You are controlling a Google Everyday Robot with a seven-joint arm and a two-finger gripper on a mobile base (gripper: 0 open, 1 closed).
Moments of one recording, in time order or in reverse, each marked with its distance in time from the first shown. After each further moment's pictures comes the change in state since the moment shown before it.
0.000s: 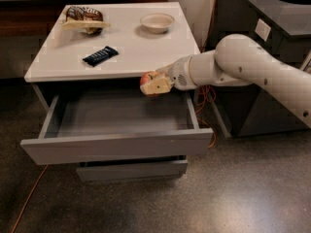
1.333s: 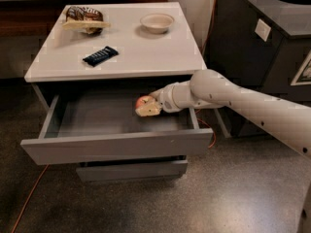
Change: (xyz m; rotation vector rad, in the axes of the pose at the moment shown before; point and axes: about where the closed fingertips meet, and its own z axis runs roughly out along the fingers) arm 0.088 -0.016 0.094 0.003 0.079 -0.017
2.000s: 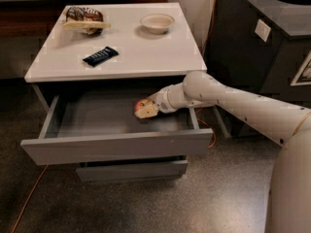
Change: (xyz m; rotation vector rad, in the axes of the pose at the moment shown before) arm 0.021 -0.019 0.041 -0.018 0.056 -0.009
